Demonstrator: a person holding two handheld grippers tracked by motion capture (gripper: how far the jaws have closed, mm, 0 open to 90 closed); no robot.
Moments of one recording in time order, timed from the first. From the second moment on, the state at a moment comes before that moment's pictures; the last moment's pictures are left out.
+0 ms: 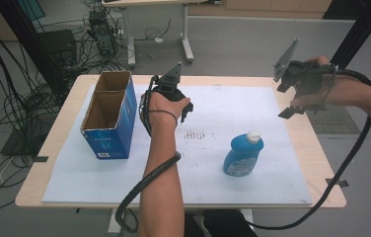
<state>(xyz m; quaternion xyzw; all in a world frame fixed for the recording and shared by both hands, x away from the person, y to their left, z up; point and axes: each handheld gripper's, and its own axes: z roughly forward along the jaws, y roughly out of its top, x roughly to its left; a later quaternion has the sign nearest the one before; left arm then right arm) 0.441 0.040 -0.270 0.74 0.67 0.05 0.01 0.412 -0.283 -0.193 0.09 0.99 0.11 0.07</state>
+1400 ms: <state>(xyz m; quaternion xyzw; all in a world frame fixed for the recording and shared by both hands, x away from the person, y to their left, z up) 0.432 0.048 -0.276 0.74 0.67 0.05 0.00 0.359 -0.315 -0.304 0.09 0.96 0.27 0.03</state>
